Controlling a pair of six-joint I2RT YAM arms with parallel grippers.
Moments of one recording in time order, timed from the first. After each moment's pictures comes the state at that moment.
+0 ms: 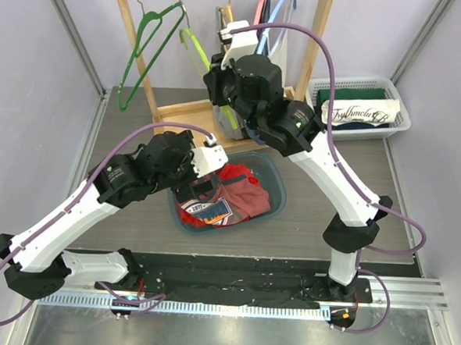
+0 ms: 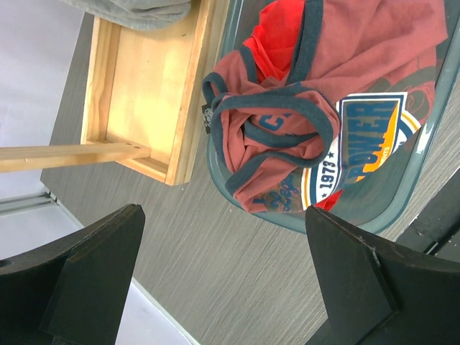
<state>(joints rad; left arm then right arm) -0.90 1.15 1.47 -1.05 -0.25 0.42 0.95 1.86 2.46 -0.68 0.40 0.17</state>
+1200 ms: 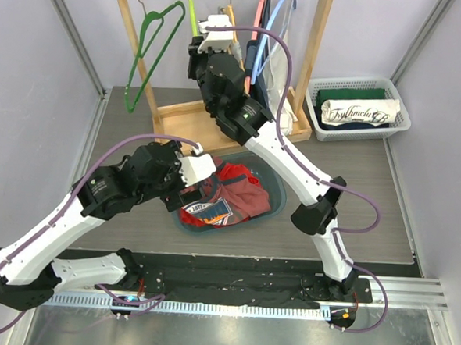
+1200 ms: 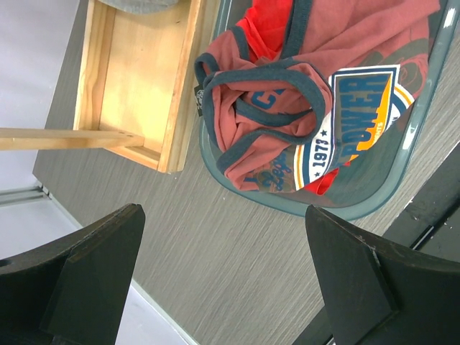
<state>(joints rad) -0.90 1.02 1.36 -1.05 -0.24 0.42 0.93 2.16 2.57 -0.15 0.62 0.01</state>
